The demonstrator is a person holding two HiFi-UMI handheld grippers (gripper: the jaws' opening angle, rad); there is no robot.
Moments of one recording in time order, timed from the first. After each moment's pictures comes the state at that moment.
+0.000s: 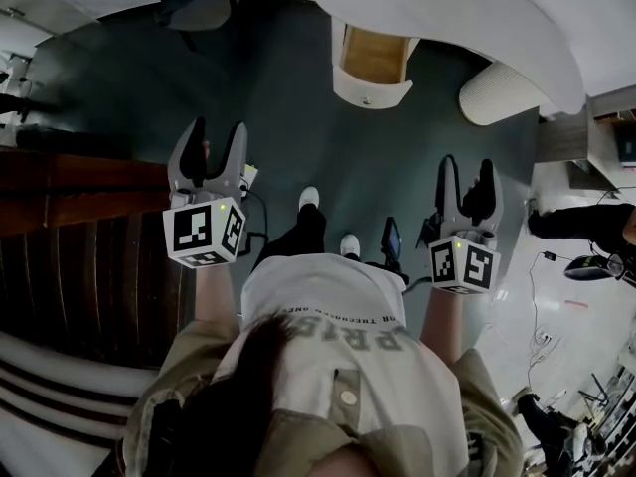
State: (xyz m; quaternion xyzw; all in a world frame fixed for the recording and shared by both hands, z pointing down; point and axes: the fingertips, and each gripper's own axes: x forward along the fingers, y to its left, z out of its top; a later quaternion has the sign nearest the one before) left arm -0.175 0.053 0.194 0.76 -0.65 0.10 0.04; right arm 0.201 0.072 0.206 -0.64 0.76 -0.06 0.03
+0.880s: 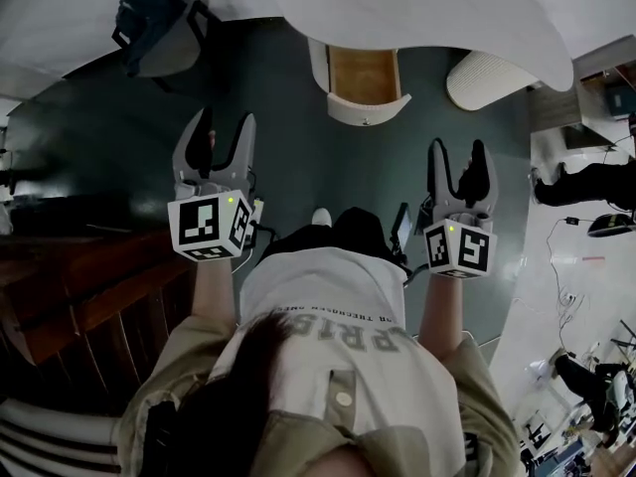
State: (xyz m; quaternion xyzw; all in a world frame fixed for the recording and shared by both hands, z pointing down) left arm -0.184 -0.095 0.203 0.83 -0.55 0.10 0.01; right arm 0.144 -0.017 0.217 -0.70 0.72 -0.03 0.02
